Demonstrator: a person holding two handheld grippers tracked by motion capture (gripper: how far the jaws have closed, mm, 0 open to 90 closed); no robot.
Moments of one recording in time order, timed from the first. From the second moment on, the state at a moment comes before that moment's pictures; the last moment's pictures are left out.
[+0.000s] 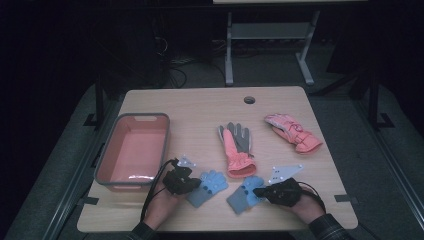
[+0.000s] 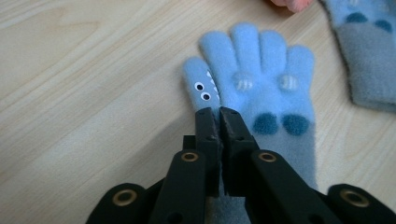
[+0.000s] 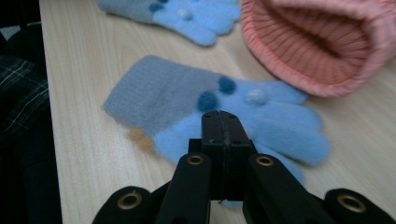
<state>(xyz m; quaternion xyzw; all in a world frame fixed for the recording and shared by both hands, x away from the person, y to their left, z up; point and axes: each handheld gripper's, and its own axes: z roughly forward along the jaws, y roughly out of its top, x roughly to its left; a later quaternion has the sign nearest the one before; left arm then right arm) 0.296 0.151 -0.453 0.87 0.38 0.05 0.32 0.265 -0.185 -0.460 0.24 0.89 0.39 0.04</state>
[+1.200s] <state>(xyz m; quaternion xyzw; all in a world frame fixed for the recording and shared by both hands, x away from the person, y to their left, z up) 0.286 0.152 -0.418 0.85 0.34 0.05 0.39 0.268 -0.103 -0.470 0.16 0.91 0.39 -0.01</state>
